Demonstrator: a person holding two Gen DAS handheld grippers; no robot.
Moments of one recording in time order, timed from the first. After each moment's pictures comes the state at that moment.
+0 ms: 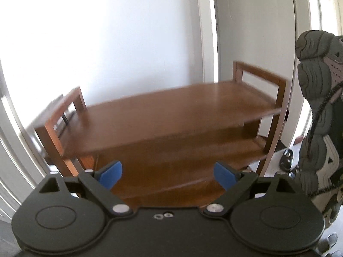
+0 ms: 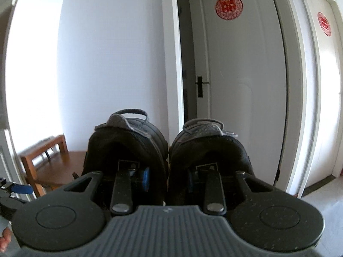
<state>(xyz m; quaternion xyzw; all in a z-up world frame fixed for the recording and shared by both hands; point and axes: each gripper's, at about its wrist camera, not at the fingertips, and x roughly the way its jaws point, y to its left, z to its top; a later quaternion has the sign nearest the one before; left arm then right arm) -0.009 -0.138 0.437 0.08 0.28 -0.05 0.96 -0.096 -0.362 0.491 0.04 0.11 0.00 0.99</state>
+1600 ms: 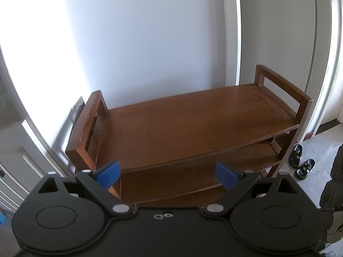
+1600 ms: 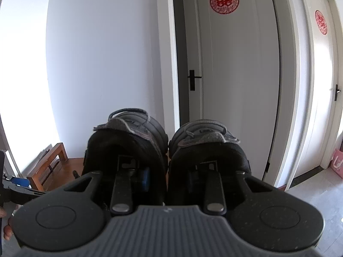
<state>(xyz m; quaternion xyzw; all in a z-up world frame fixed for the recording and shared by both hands) 0.047 -0.098 0.497 0.09 0.35 -0.02 0.93 -0.068 -0.340 0.577 0.05 0.17 -0.04 0.98</state>
